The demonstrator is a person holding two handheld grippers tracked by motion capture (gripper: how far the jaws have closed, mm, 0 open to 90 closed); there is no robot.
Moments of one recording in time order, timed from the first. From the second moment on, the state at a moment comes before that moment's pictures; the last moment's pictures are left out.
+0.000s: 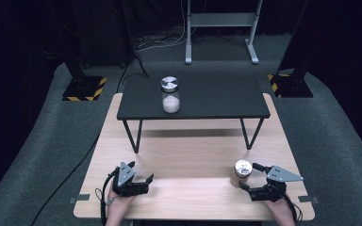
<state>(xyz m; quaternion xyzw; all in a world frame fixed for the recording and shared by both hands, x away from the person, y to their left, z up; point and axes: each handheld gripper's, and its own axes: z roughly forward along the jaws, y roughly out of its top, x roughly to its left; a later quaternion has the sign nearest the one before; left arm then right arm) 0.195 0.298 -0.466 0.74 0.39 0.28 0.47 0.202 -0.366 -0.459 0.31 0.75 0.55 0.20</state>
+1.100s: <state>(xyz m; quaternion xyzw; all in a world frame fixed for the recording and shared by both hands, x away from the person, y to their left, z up) 0.196 0.298 -0.465 0.74 0.39 0.27 0.47 0.213 -0.331 -0.445 0.33 0.79 0.48 0.21</state>
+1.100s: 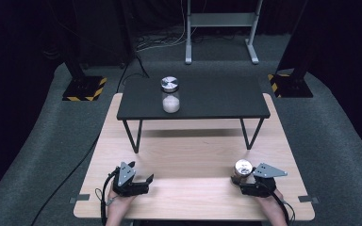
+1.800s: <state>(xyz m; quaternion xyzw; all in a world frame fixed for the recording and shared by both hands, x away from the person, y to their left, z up) 0.196 0.297 -0.465 0.74 0.39 0.28 0.47 0.209 -0.340 -0.425 0.36 0.77 0.49 0.19</state>
